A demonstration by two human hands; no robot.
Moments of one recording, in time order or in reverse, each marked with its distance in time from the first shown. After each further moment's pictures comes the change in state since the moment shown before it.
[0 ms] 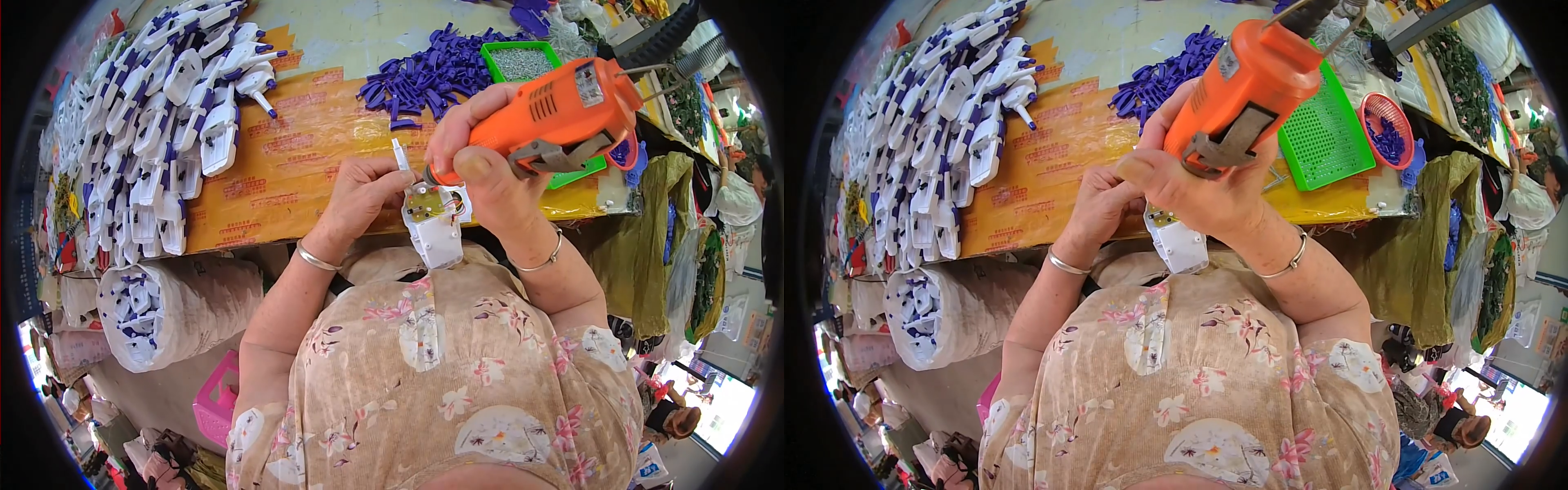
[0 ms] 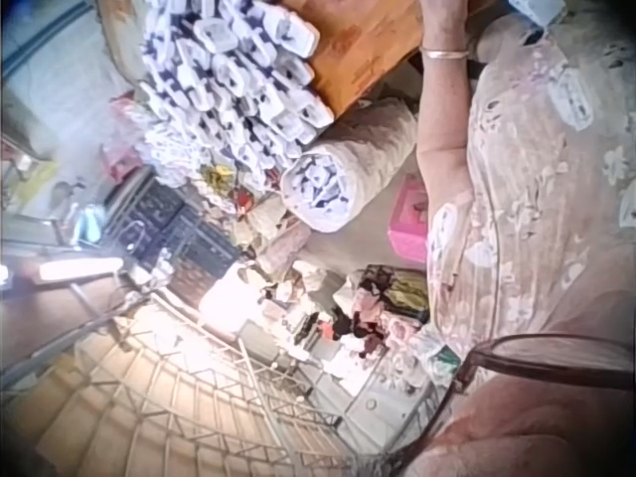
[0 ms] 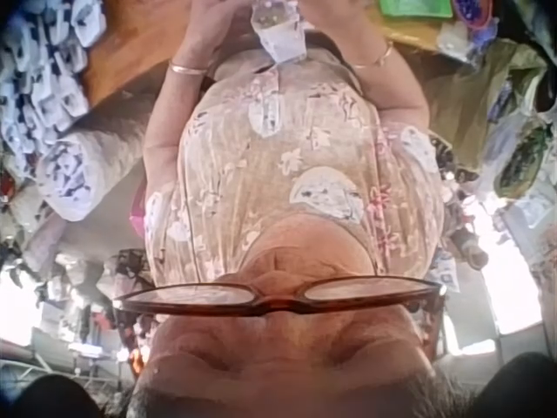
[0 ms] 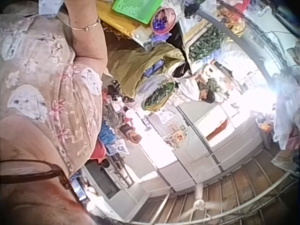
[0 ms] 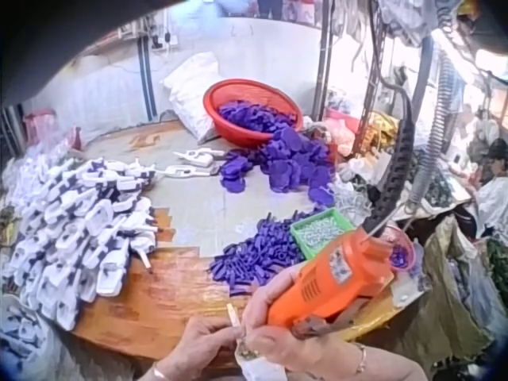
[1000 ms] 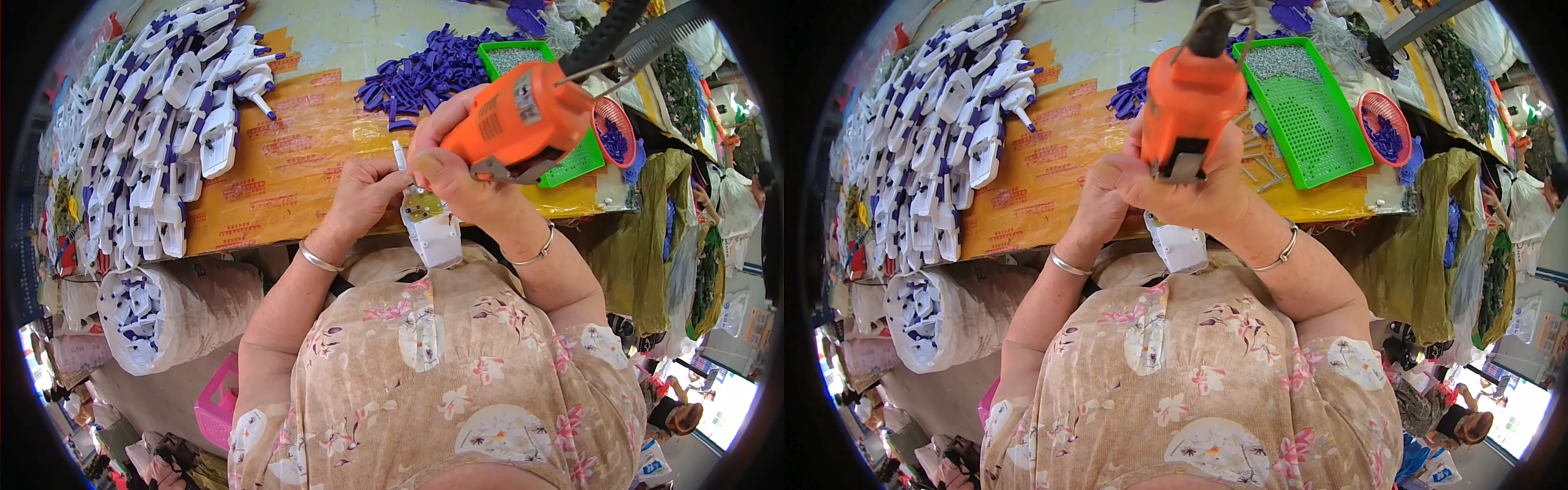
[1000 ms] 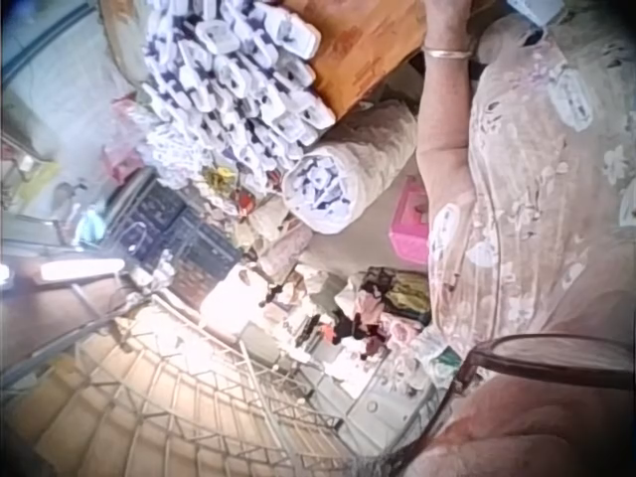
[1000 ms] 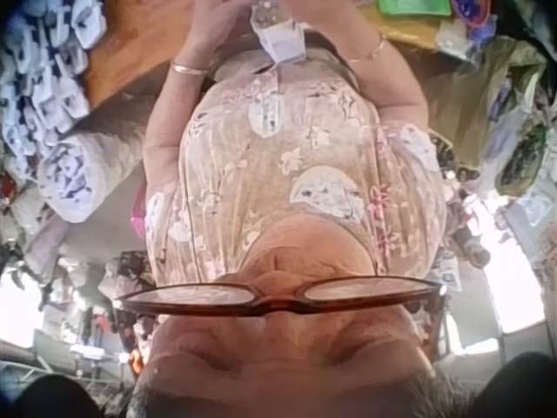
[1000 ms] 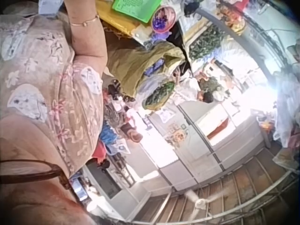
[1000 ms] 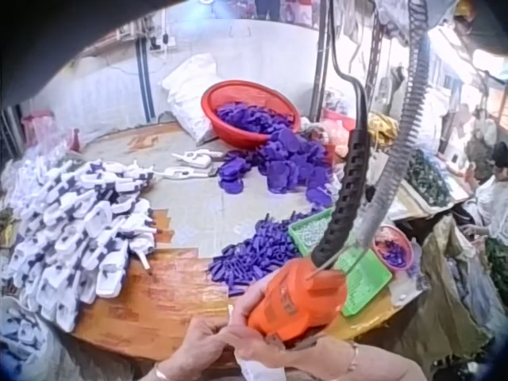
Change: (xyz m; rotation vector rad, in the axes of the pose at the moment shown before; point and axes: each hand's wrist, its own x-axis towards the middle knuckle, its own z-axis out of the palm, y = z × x) left_hand 0.007 -0.012 -0.001 0.140 0.030 0.186; right_hand 0.003 0.018 -0.013 -0.254 -0.282 -0.009
